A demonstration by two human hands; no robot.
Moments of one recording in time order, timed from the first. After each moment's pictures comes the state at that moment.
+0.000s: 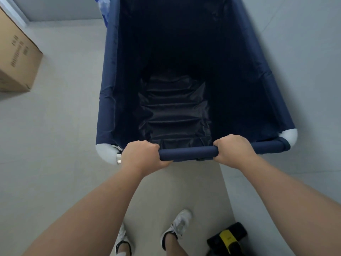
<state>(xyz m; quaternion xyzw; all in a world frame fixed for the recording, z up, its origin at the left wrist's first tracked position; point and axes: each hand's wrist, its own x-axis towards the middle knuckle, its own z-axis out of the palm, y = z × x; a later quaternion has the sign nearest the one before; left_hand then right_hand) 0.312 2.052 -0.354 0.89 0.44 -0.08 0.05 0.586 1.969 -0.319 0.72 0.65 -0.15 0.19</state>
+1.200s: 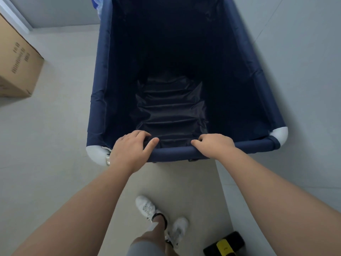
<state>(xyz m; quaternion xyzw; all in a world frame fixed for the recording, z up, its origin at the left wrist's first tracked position) 0.343 2.089 -0.343 0.82 0.54 0.03 0.20 0.607 2.030 -0.332 0.79 0.53 -0.28 0.16</state>
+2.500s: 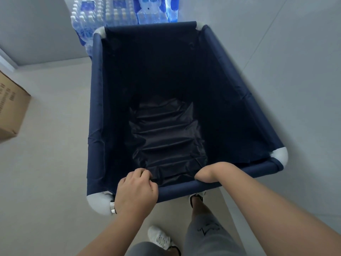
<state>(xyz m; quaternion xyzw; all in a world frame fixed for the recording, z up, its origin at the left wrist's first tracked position) 0.353 2.119 -0.350 0.83 0.55 0.03 0.13 0.603 2.103 -0.329 0.72 0.35 -0.54 0.24</state>
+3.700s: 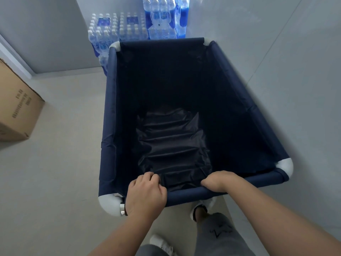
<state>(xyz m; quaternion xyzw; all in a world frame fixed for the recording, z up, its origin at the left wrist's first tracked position) 0.352 2.114 -0.351 0.83 0.54 0.06 0.11 0.602 2.087 -0.326 0.76 0.43 -0.43 0.24</state>
